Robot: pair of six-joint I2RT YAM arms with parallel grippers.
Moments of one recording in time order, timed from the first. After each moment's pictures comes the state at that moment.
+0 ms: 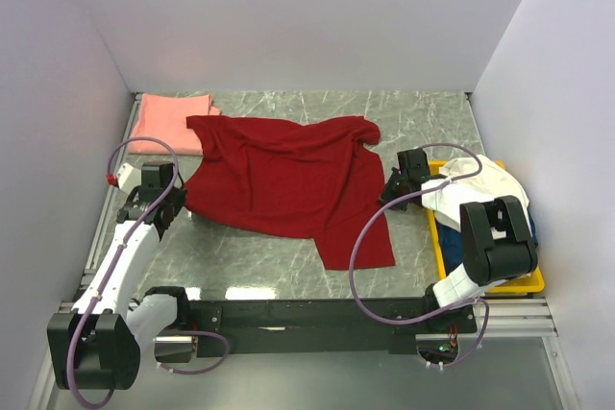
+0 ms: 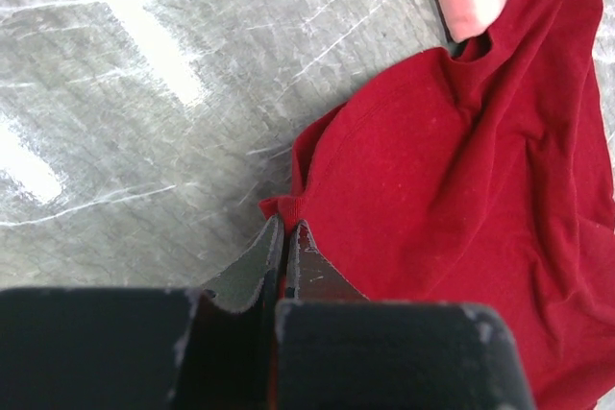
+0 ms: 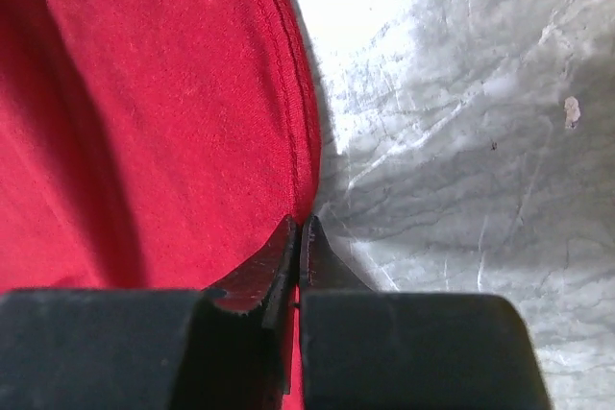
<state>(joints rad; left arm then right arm) -0.01 0.98 0.67 -0.51 -0.36 -1.02 0.17 1.55 0.75 -0.22 -0.09 0.69</state>
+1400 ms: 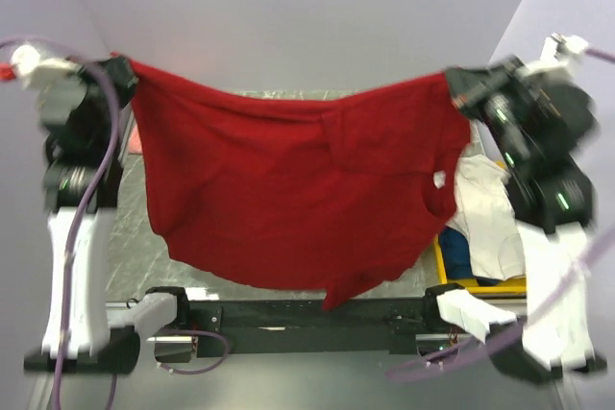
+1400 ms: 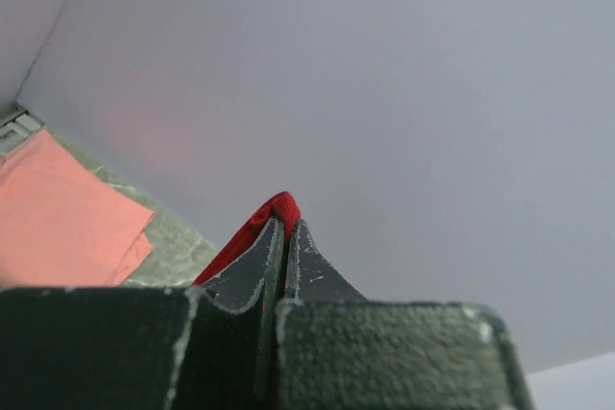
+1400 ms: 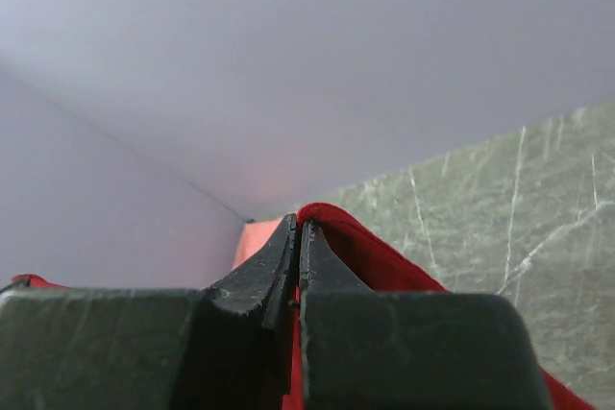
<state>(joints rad) -0.01 1.00 1.56 -0.41 -0.29 -0.76 0.17 1.02 1.78 -0.70 0.03 0.69</state>
